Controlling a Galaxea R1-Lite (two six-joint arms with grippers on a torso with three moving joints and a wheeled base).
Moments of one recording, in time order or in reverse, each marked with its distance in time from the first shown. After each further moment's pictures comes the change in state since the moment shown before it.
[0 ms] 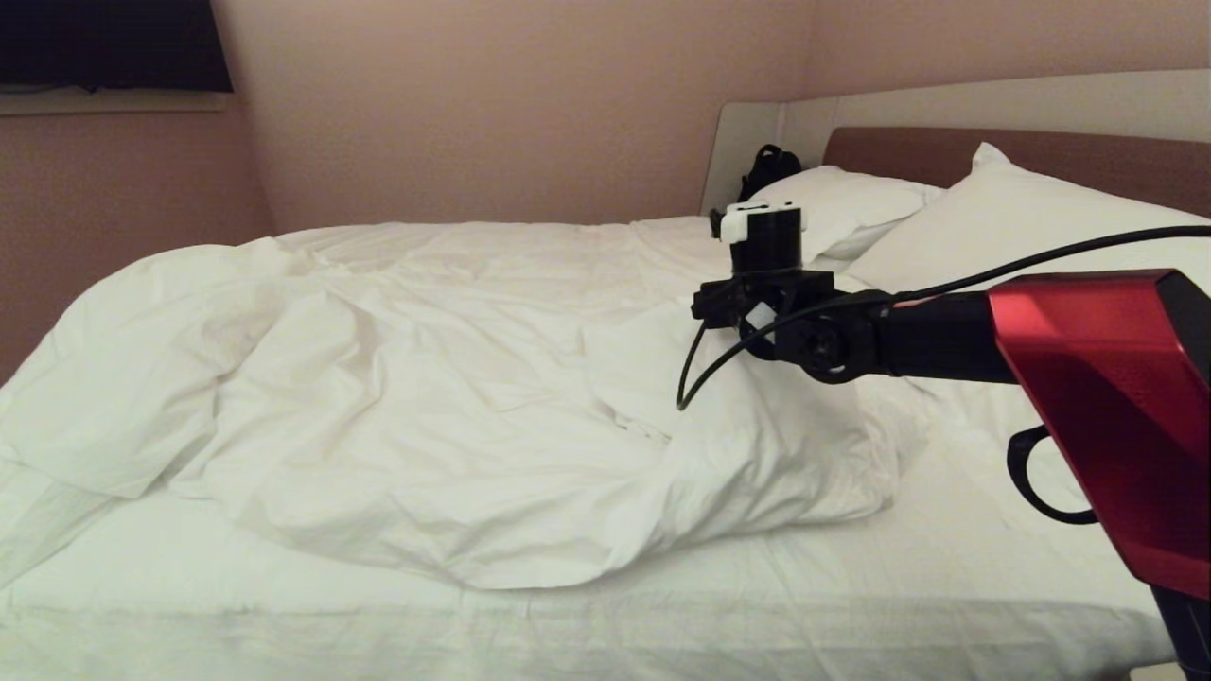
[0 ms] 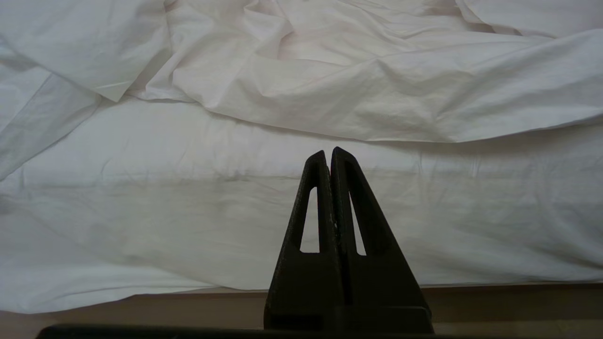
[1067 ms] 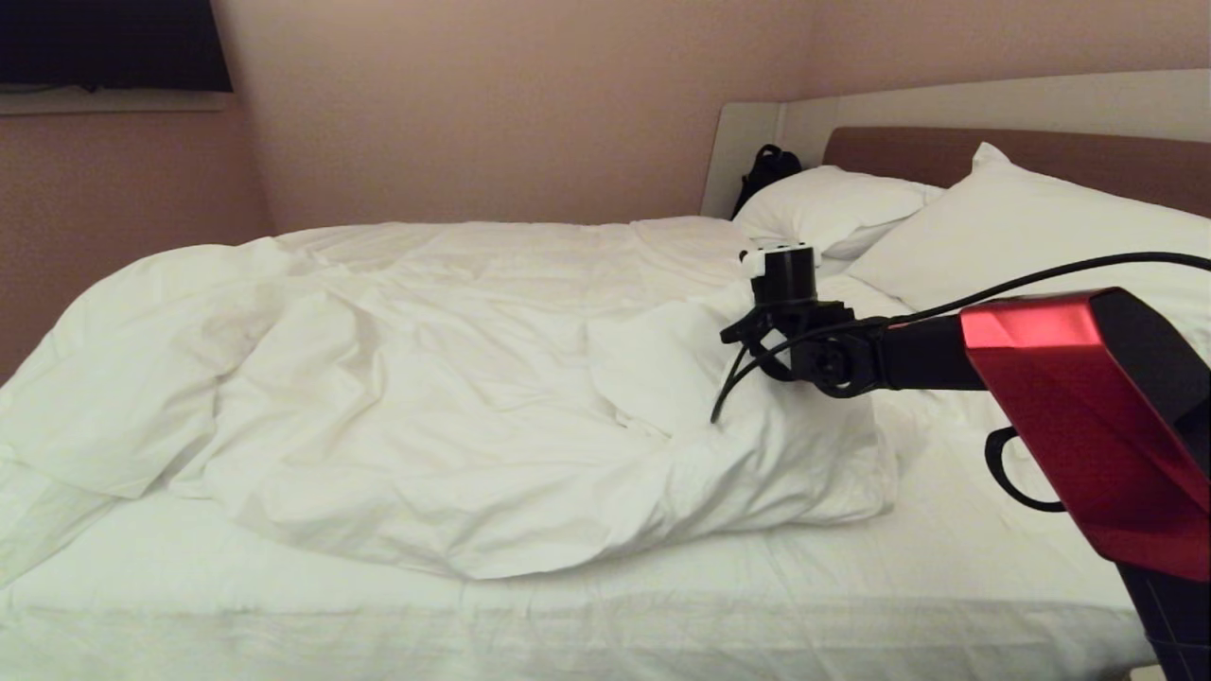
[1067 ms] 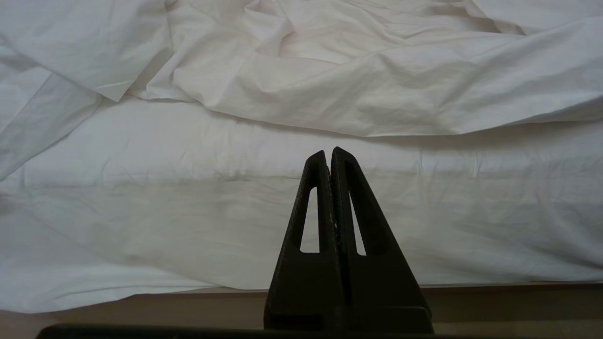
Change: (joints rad) left arm 0.000 0.000 0.000 0.000 0.000 0.000; right arm -0.102 0.068 0.042 0.000 -0.164 -0.038
